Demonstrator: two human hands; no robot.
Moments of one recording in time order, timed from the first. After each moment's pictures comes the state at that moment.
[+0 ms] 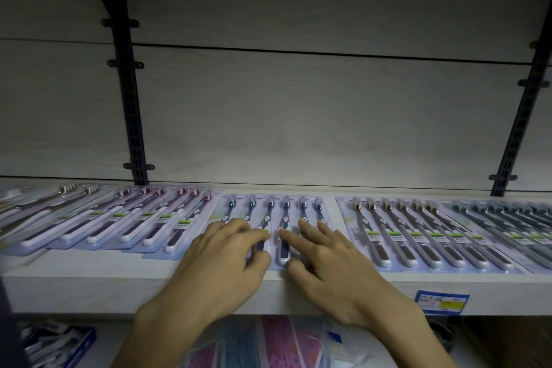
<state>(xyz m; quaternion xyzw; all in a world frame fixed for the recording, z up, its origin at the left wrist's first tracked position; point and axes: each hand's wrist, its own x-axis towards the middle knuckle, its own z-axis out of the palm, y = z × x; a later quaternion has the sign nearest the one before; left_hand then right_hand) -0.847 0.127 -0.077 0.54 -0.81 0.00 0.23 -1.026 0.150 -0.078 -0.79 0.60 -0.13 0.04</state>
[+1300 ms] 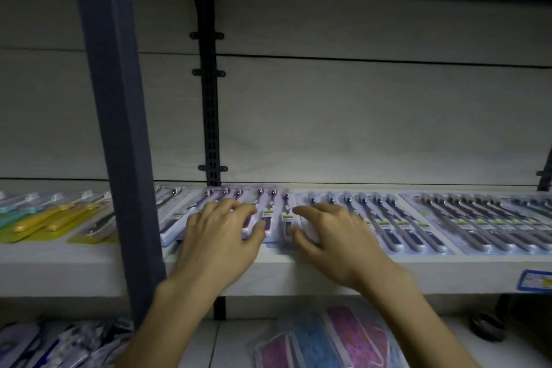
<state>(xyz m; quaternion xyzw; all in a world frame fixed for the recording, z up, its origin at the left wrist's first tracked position) -0.680 0.108 -0.076 0.58 -0.76 0.08 0.28 -0.864 0.133 -0.065 -0.76 0.61 -0.20 -0.11</state>
